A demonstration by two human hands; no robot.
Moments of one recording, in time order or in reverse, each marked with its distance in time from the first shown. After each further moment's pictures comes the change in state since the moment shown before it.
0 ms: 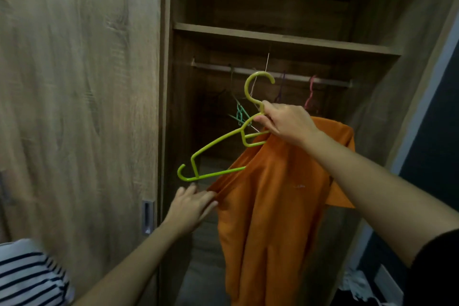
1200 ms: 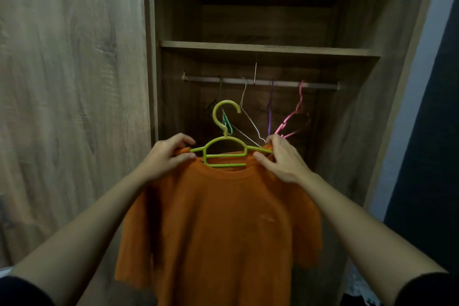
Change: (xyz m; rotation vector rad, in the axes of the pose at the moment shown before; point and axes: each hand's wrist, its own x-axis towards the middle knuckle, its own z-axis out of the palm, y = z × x) left_hand 0.092 -0.051 -0.112 -0.480 -0.072 -0.128; right_hand -0.063 -0.001 0.050 0.450 -0.175 0.442
